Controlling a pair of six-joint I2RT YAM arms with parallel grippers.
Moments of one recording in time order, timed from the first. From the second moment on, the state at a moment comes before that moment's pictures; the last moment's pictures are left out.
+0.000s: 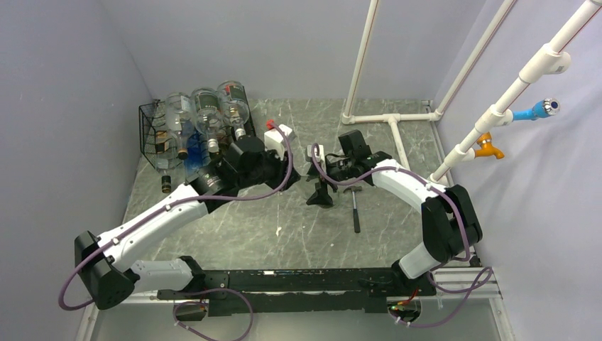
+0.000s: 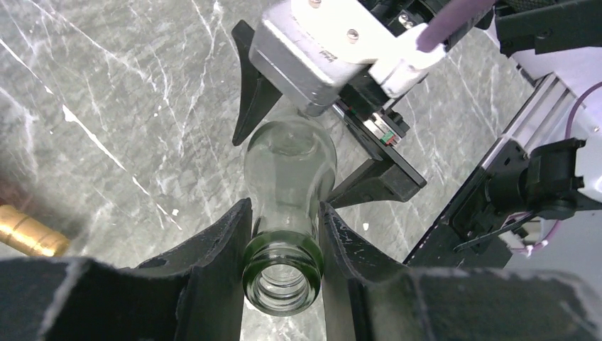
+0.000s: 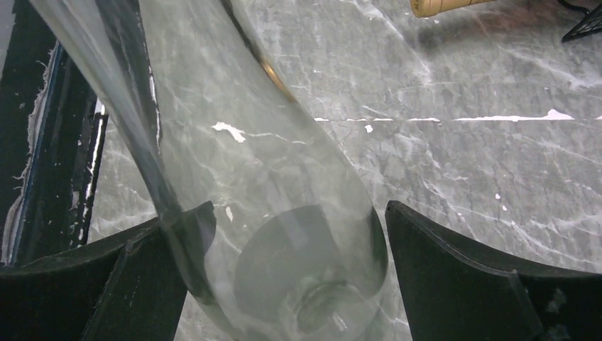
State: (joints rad) left arm -0.82 1.18 1.10 -0.34 0.08 -0.29; right arm 0.48 1.54 1.01 -0.35 -0.95 -0.72
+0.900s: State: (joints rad) left arm -0.88 1.44 1.48 -0.58 0.05 -0.08; right arm 0.29 1.45 1.03 -0.41 -1.12 -0.68
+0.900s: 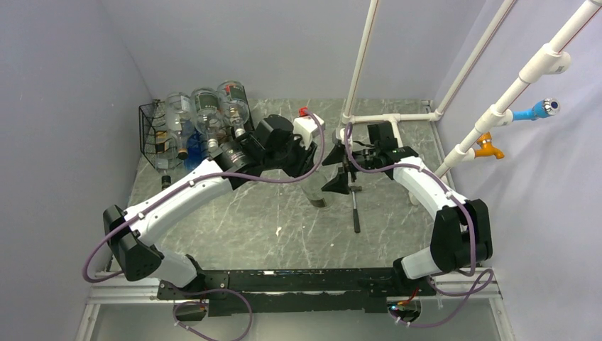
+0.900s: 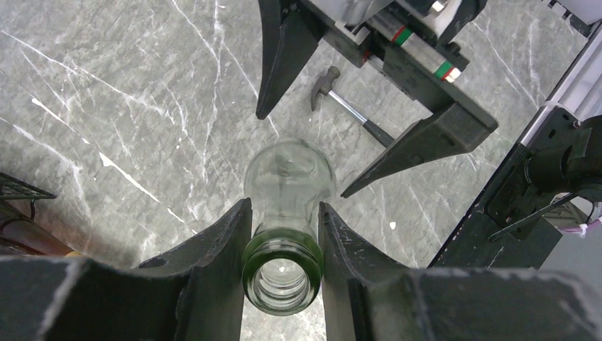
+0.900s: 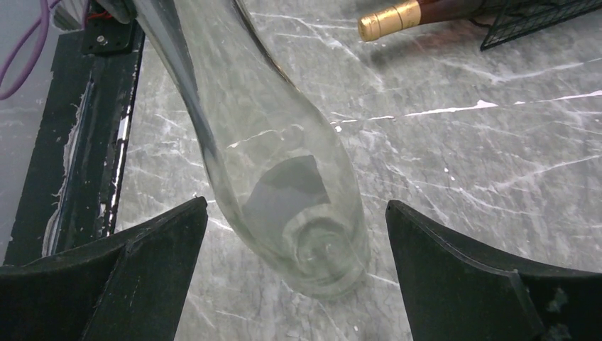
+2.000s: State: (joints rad) left arm -0.92 1.64 1.74 -0.71 0.01 -0.11; right arm 0.22 1.43 1.03 -0.44 -1.17 -0.69
